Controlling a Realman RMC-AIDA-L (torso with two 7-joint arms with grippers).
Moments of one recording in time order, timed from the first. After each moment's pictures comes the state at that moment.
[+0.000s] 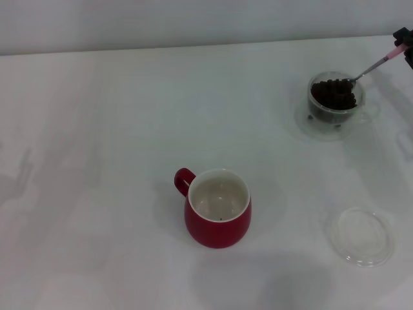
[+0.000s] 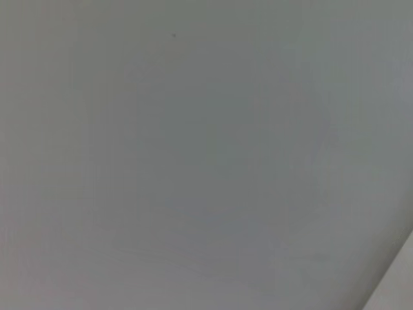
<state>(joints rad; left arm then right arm) -0.32 -2.08 0.08 0.11 -1.54 -1.47 2.83 0.47 2.00 -0.46 -0.26 1.85 0.95 -1.30</state>
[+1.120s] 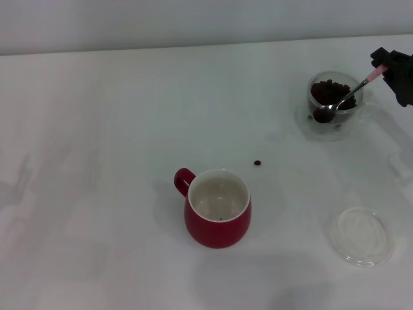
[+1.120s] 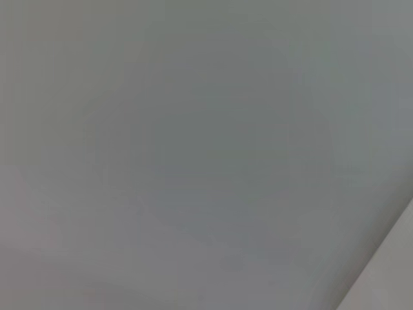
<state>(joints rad) -0.30 -2.08 0.09 0.11 -1.53 -1.48 2.83 0.41 2.01 -0.55 -0.24 1.85 1.14 -1.29</state>
